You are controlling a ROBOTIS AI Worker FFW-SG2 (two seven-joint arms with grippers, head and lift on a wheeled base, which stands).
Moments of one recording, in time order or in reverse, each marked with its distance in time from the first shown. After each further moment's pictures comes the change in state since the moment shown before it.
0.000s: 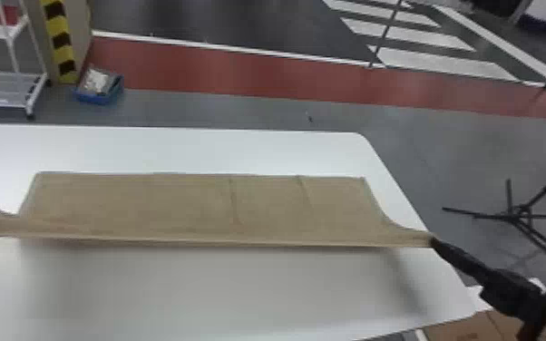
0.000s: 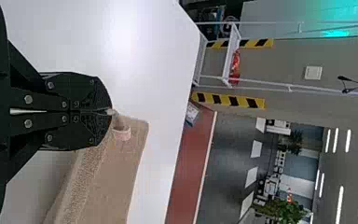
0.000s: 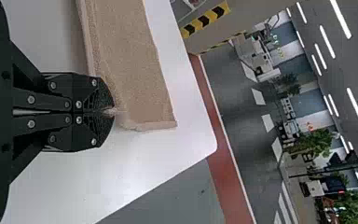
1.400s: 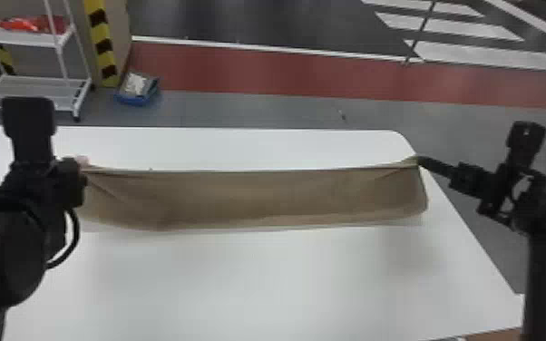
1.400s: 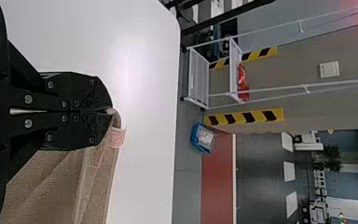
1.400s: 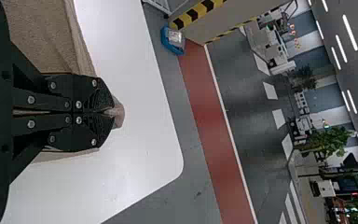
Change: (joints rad) left arm -0.561 -0.004 -0.189 0.459 -0.187 0.213 0.184; right arm -0.650 -0.096 0.302 0.538 0.300 0.011 -0.157
